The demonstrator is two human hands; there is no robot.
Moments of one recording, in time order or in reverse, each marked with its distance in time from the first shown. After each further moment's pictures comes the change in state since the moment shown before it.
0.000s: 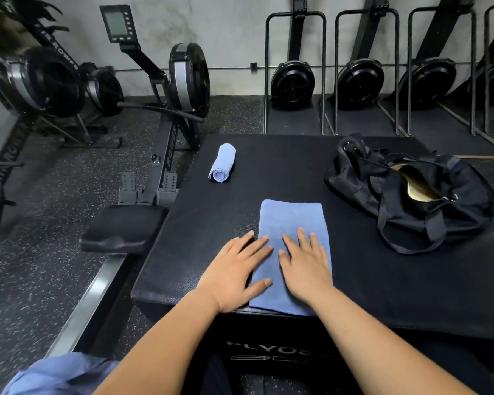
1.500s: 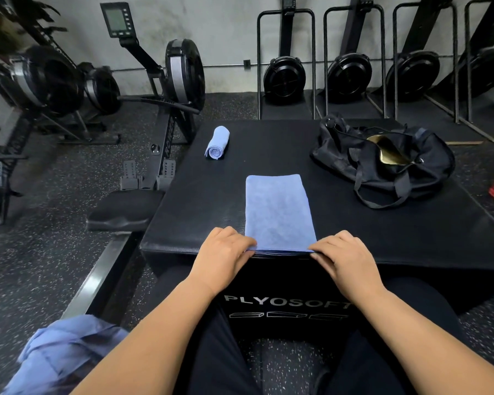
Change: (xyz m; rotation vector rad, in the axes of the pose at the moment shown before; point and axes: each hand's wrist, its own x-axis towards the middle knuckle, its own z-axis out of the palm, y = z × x) left_hand -0.077 0.060 -0.009 -0.065 0.385 0.037; right_hand -0.116 0.116 0.001 -0.039 0.585 -0.521
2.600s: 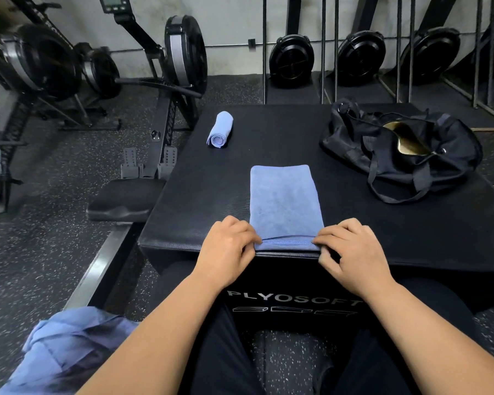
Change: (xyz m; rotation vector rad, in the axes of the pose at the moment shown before) left_hand 0.011 -0.003 0.006 -0.074 0.006 -0.098; right_hand 0.018 0.005 0.009 0.029 0.030 -0.053
